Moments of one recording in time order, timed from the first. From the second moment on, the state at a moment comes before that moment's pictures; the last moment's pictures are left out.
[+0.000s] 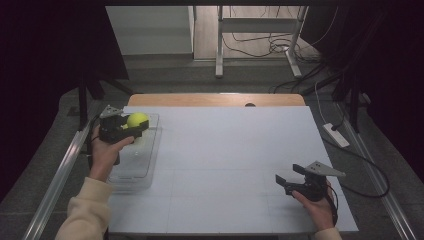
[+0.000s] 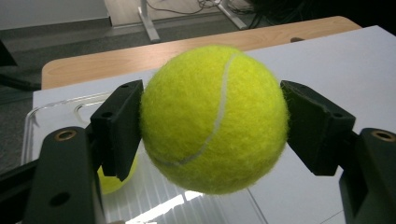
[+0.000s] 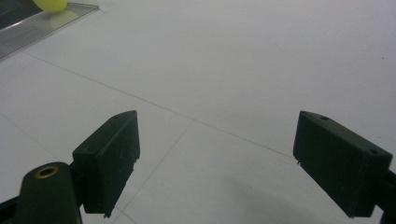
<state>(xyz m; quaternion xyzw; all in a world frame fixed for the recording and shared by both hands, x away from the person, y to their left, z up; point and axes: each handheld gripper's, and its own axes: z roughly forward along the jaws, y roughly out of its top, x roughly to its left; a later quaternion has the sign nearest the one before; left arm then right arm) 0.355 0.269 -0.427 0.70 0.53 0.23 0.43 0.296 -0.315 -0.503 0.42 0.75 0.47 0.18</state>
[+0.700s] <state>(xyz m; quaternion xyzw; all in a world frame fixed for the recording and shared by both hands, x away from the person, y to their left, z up) 0.351 0.296 -0.438 0.69 0.56 0.24 0.40 0.296 -0.314 -0.503 0.42 0.76 0.47 0.18</state>
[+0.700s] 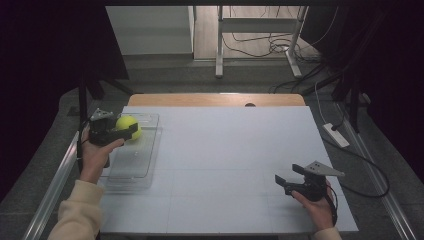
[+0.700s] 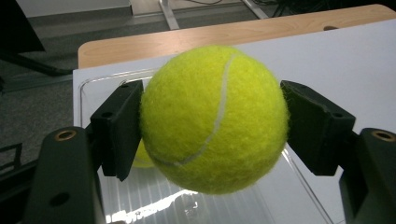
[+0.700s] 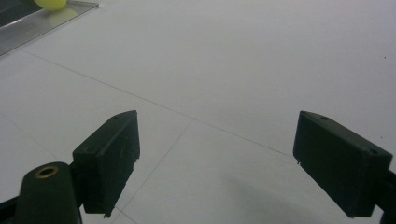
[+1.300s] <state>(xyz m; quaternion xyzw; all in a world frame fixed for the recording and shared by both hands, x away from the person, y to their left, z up) 0.348 0.303 -0.447 0.69 0.56 0.23 0.39 0.297 -0.313 -0.504 0.42 0.76 0.47 0.19</state>
